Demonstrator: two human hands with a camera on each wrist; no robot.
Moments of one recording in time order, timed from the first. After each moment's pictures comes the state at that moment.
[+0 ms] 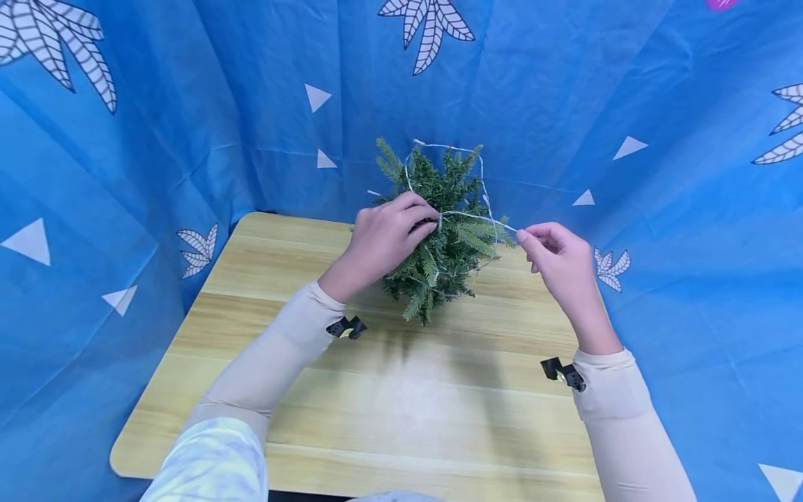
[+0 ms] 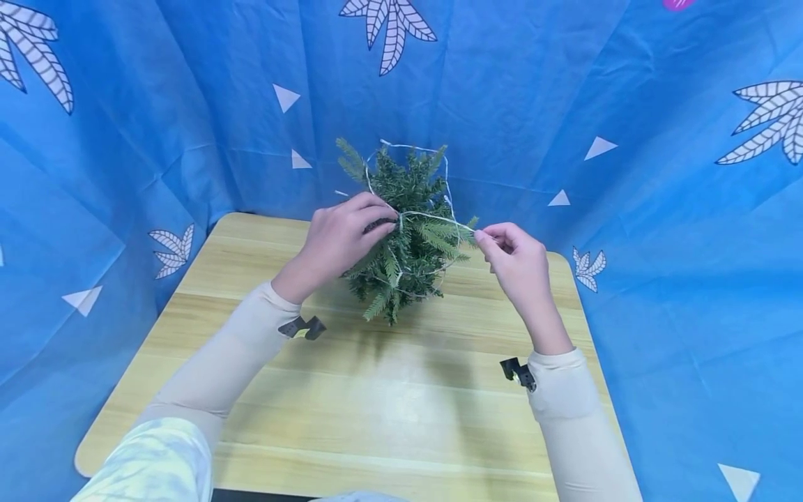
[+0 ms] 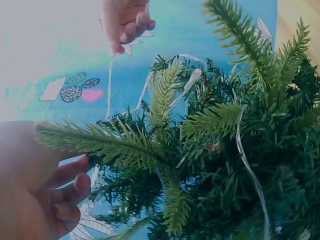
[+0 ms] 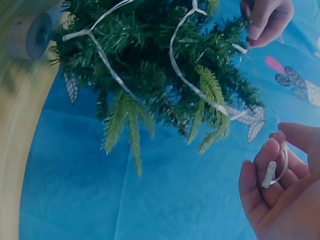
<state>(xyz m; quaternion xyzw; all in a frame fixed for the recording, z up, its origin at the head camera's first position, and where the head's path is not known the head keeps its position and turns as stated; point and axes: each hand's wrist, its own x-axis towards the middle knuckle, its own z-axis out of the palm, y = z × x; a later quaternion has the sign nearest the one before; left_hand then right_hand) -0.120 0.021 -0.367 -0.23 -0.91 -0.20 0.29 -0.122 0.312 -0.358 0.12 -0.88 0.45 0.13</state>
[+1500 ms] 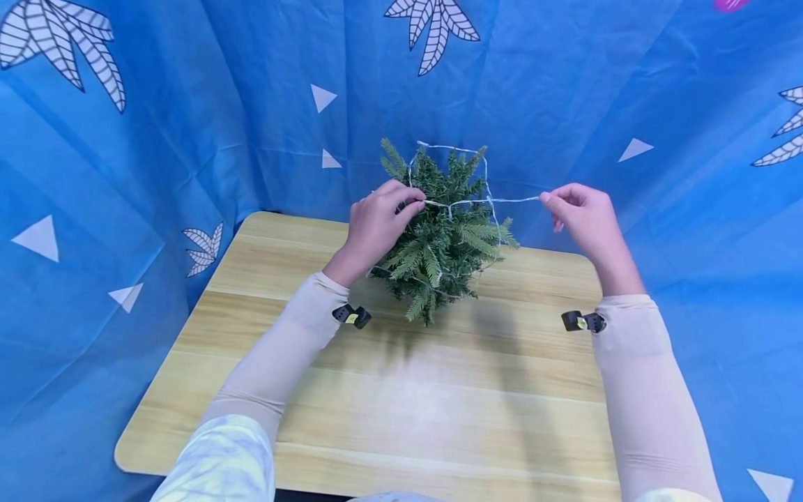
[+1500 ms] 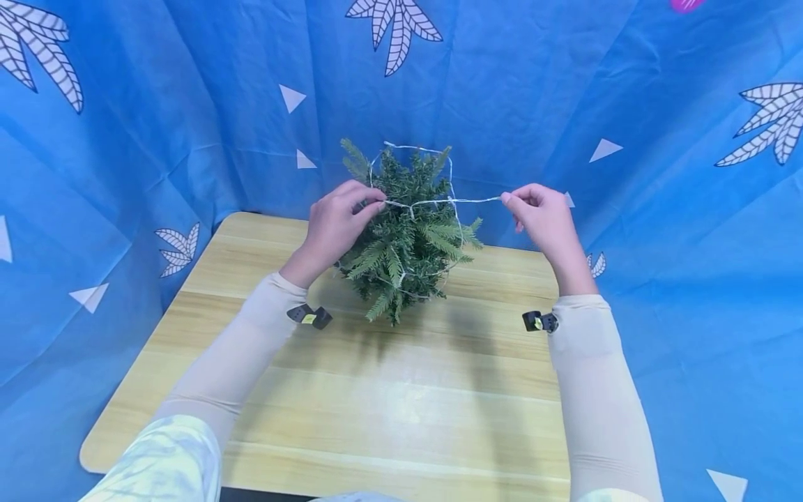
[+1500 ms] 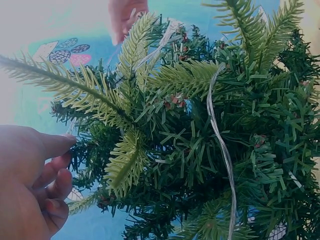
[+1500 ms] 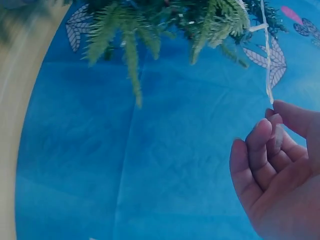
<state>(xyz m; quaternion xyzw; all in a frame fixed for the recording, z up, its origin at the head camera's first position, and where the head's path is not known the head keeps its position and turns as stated) -0.144 0.004 -0.381 -0.13 -0.90 -0.33 0.26 -0.192 0.339 -0.325 0.08 -0.90 0.42 0.04</state>
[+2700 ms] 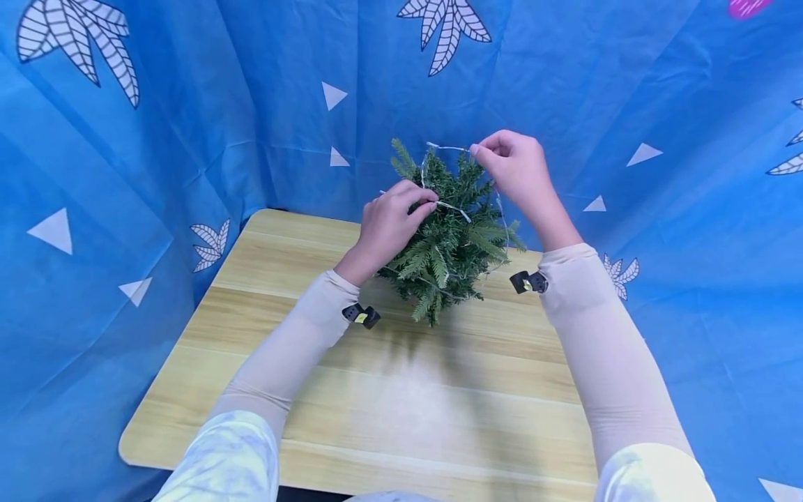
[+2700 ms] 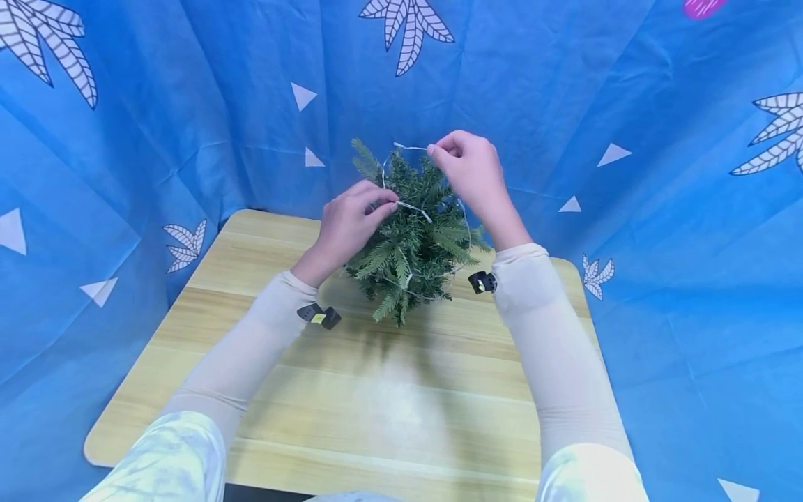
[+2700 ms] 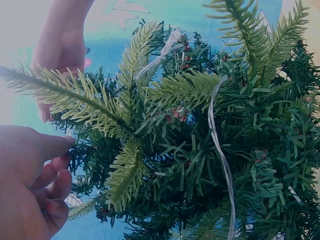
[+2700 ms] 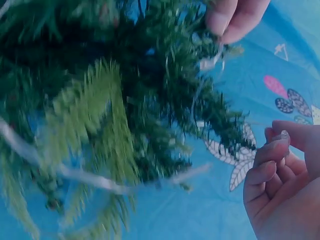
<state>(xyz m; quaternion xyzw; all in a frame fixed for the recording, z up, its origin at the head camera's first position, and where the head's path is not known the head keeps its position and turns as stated) -0.144 0.009 -0.379 -0.13 -0.90 -0.33 0.26 -0.204 0.210 -0.274 0.18 -0.89 0.42 0.06</state>
